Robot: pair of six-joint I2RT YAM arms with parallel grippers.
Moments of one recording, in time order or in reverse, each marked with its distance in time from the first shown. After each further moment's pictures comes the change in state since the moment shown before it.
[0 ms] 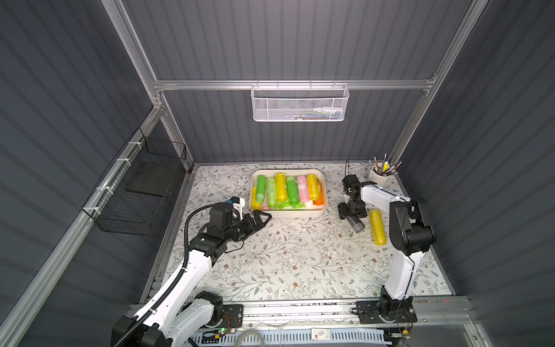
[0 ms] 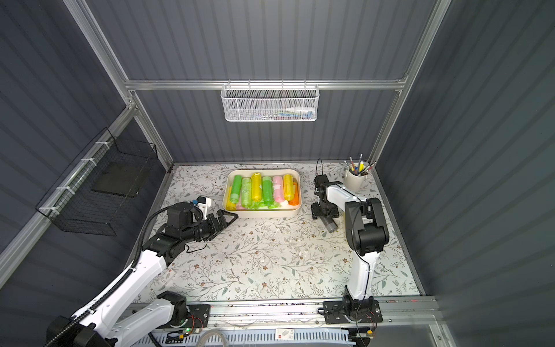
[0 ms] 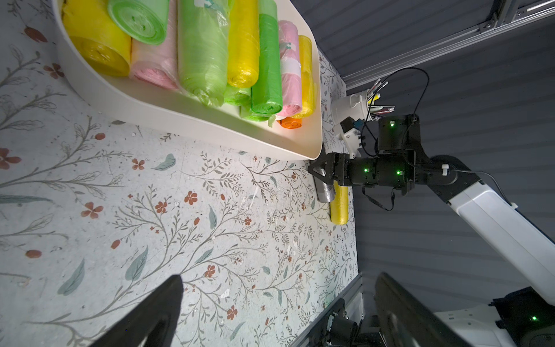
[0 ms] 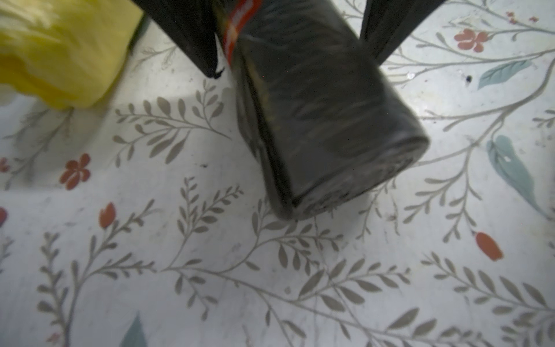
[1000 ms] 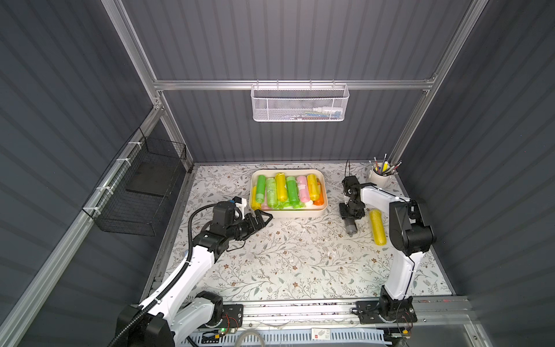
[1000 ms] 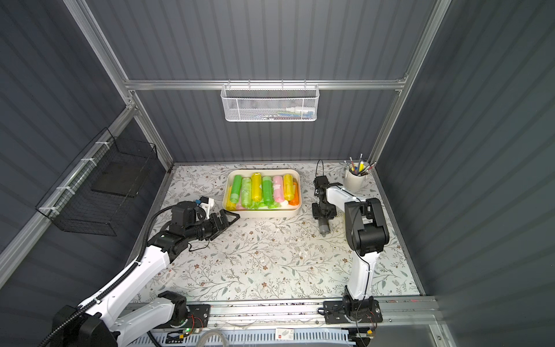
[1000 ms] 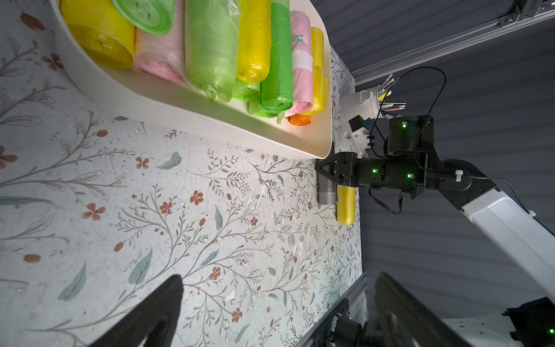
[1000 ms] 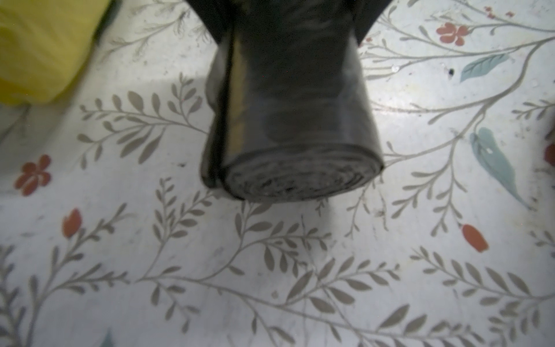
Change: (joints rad) left arm 0.000 0.059 0.000 0.018 0.003 0.006; right arm 0.002 -0.004 -0.027 0.039 -0.047 0.055
